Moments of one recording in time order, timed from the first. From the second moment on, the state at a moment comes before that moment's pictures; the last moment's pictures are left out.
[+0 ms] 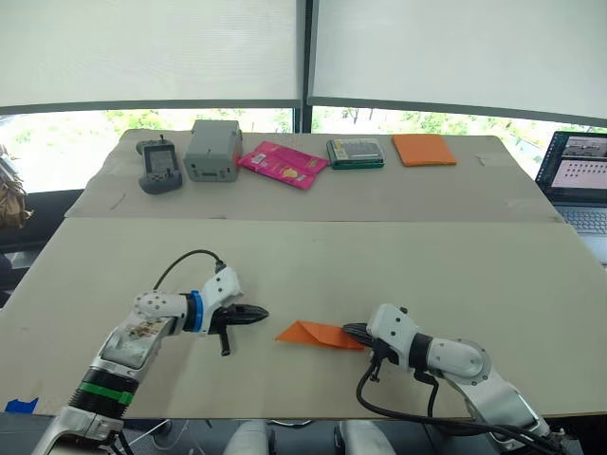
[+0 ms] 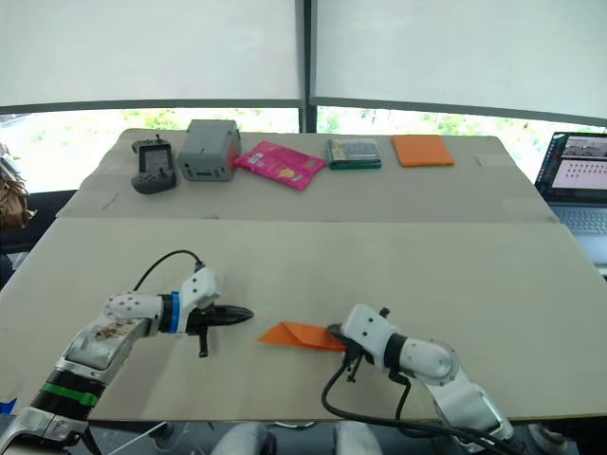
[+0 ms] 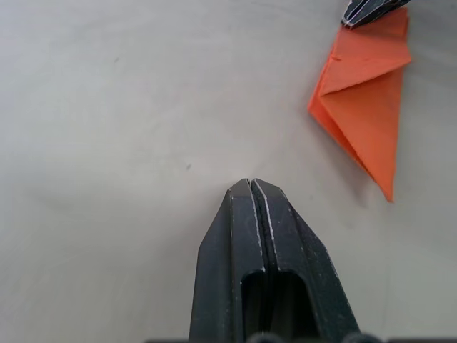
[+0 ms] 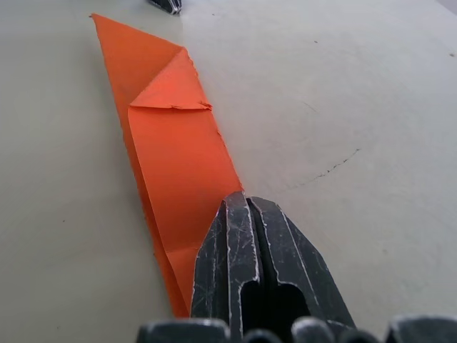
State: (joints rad) left arm -0.27 0.67 -0.15 0.04 -0.26 0.35 -1.11; right arm 0.01 -0.59 0.27 -0.33 0.06 0.24 0.71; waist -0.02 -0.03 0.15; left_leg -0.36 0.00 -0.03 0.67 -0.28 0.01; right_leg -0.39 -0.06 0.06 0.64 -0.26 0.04
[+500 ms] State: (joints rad) left arm -0.24 0.73 -0.05 -0.08 -0.42 0.47 -1.18; right arm -0.24 -0.71 0.15 -0.56 0.42 0.56 0.92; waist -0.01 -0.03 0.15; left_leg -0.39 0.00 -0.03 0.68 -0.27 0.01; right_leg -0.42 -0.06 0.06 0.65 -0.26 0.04
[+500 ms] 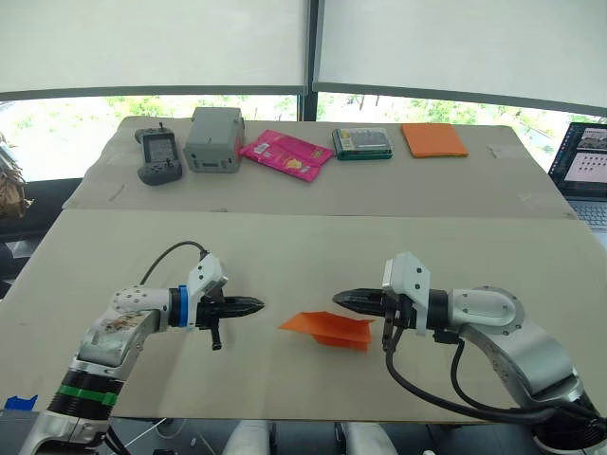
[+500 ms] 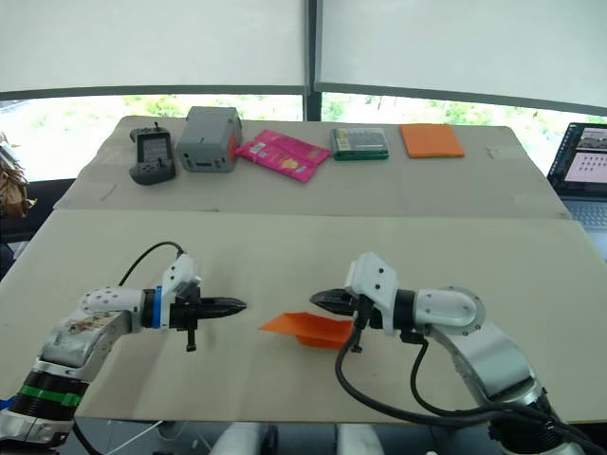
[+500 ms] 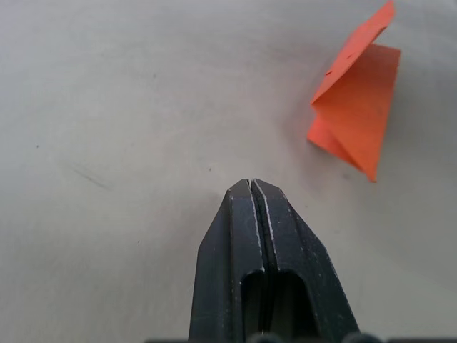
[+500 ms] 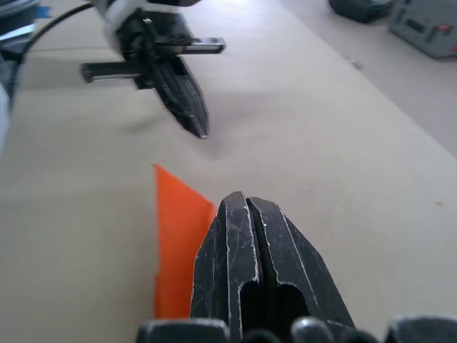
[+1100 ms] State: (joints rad) left arm -0.10 0.78 -0.01 -0.24 -0.43 0.52 -1.09; right arm -0.46 -0.71 0.34 -0.18 0.23 0.46 1.02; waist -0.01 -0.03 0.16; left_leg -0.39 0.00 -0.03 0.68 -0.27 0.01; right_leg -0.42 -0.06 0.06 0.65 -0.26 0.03
